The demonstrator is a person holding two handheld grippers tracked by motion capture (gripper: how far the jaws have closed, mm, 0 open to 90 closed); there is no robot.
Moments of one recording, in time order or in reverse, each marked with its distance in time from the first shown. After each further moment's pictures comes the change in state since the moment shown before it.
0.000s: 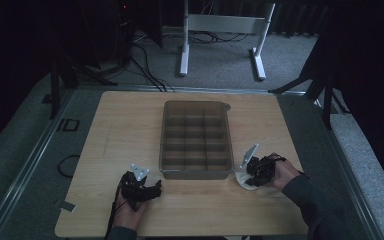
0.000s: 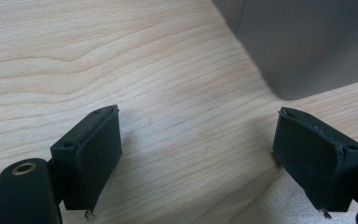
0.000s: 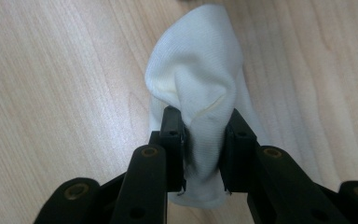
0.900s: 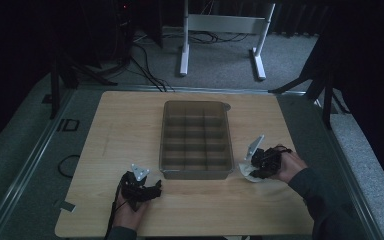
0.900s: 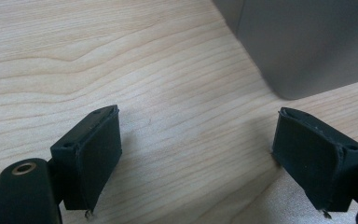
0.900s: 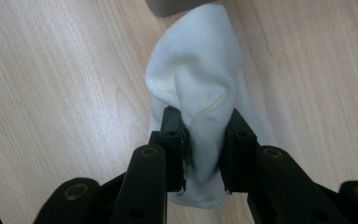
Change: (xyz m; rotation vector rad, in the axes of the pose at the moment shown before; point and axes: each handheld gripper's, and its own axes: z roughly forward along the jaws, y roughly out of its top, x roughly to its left) left arm 0.000 0.000 0.000 0.000 0.000 0.001; right arm -0.008 0.004 -0.036 -0.005 -0.052 -0.021
